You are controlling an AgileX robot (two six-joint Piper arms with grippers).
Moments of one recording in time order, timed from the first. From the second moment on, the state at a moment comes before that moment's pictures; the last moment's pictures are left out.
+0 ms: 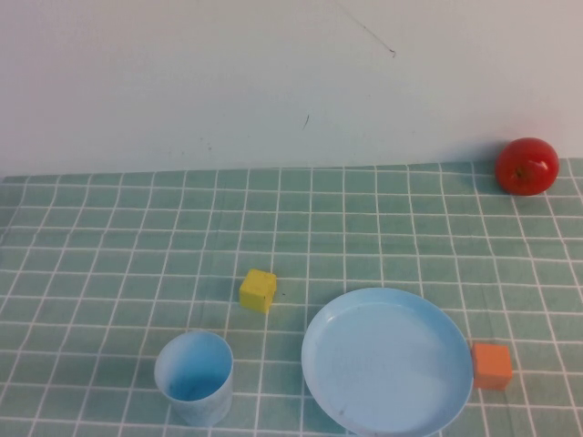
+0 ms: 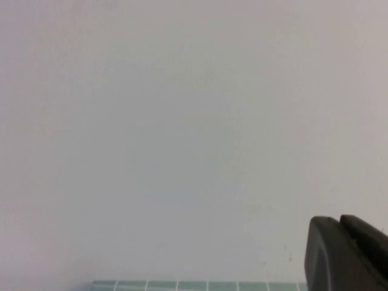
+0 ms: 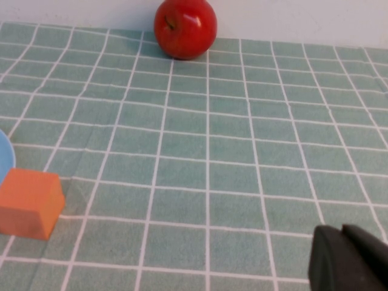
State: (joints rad) right arm -0.06 -0.01 0.03 -0.02 0.42 -0.06; left arm -0.01 -0.01 0.02 0.05 -0.13 -0.14
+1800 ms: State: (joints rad) right arm -0.06 -0.01 0.03 -0.02 0.42 -0.06; left arm -0.01 0.66 -0.58 -0.94 0.67 0.48
